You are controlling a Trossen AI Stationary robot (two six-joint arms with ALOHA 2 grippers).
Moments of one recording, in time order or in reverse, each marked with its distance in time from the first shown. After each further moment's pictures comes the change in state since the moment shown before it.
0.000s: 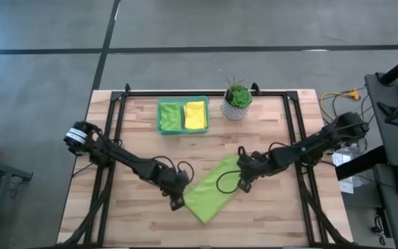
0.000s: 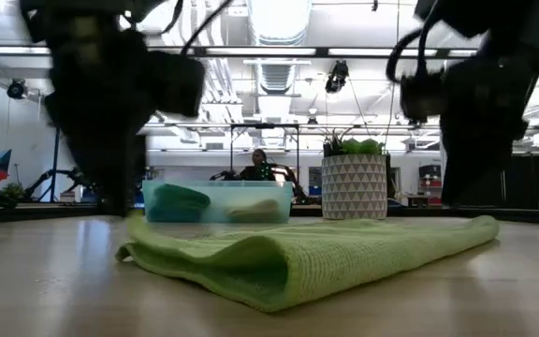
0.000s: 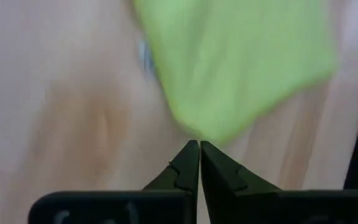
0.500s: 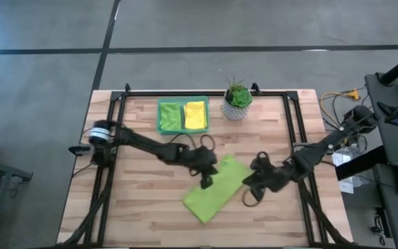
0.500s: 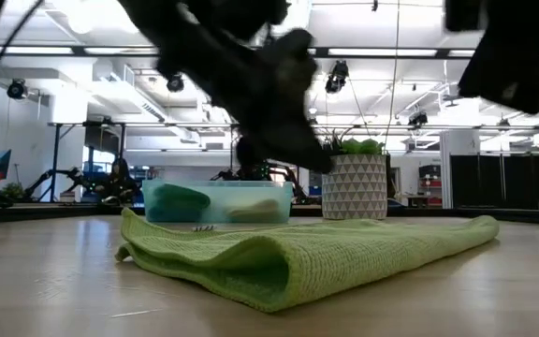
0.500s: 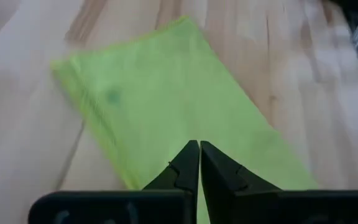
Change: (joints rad) left arm 0.250 0.193 0.192 0.354 -0.083 0.403; right arm 0.235 -0.260 0.002 0.035 0.215 0.191
